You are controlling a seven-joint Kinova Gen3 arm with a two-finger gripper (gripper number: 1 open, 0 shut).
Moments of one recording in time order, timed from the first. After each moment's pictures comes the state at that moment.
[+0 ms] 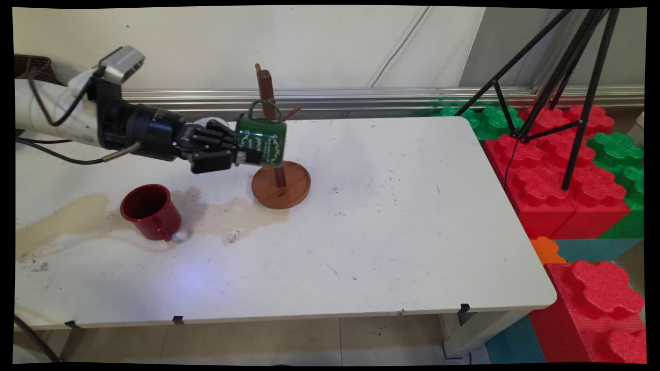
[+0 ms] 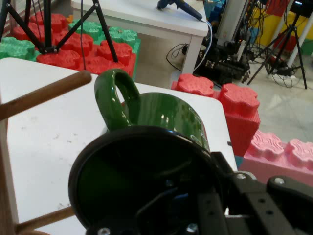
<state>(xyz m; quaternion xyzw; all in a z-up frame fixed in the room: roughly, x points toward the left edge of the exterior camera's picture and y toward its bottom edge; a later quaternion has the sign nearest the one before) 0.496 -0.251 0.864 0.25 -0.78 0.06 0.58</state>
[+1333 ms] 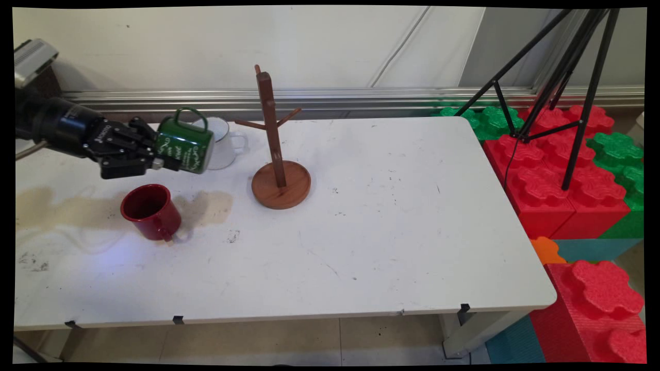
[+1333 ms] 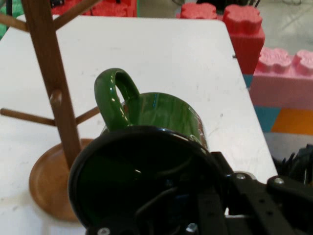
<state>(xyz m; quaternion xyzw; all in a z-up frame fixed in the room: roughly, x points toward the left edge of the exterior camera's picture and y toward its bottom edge) 0.605 -0.208 0.890 0.19 -0.84 0.09 0.50</state>
